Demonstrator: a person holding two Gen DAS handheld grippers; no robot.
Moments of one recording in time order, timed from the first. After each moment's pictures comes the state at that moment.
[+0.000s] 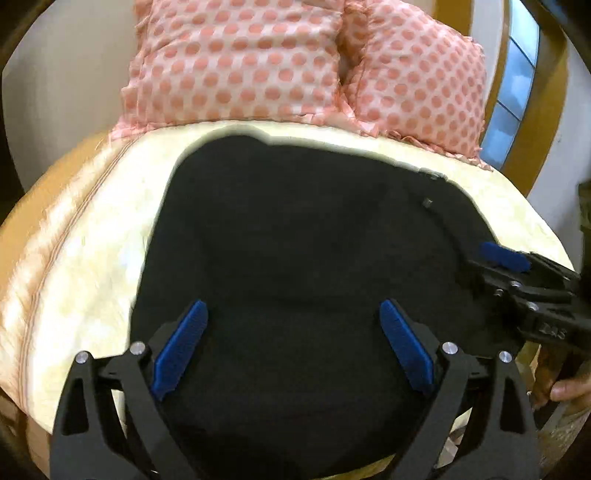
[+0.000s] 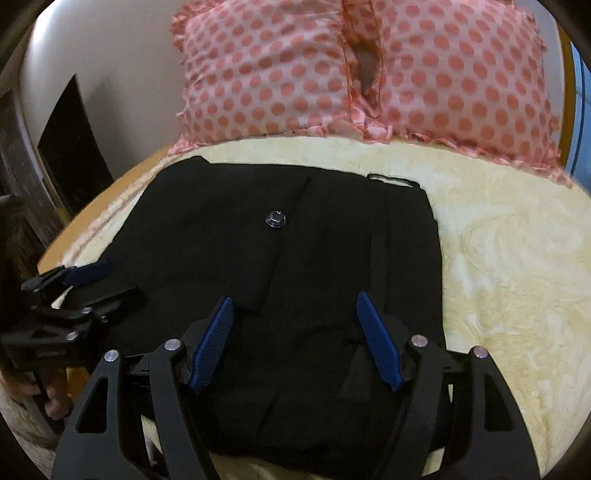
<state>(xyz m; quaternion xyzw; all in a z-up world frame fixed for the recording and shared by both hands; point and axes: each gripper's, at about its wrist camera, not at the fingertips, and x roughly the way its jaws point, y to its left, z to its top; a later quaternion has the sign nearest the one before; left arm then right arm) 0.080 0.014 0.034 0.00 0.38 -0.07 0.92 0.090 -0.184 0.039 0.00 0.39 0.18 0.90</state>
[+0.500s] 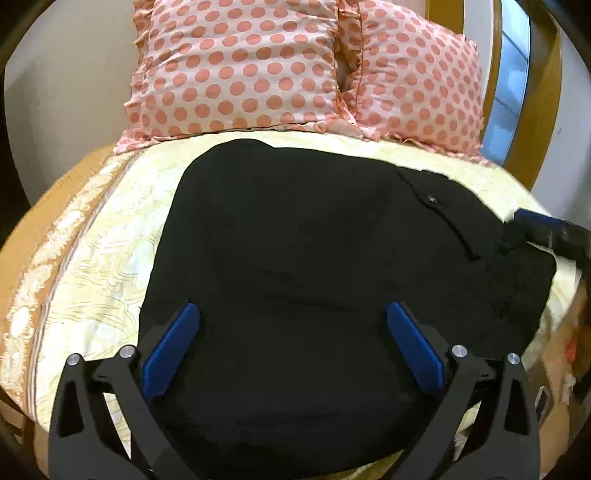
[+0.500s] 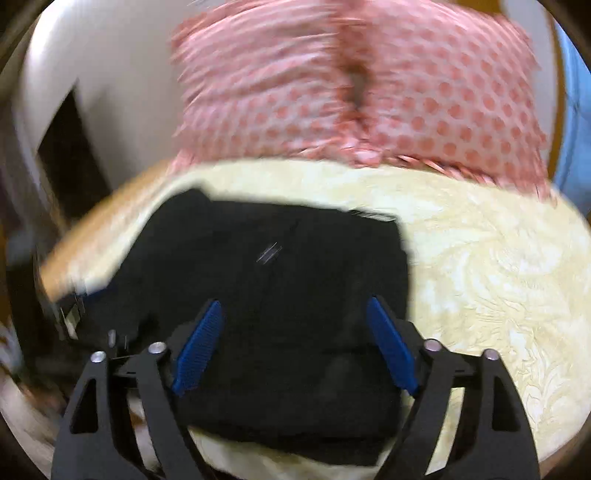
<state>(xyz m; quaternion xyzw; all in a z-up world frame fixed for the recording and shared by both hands) 0.079 0.019 0.033 0.00 0.37 -0.07 0.93 0.100 -0.209 0.079 0.05 0.38 0.17 0.91</state>
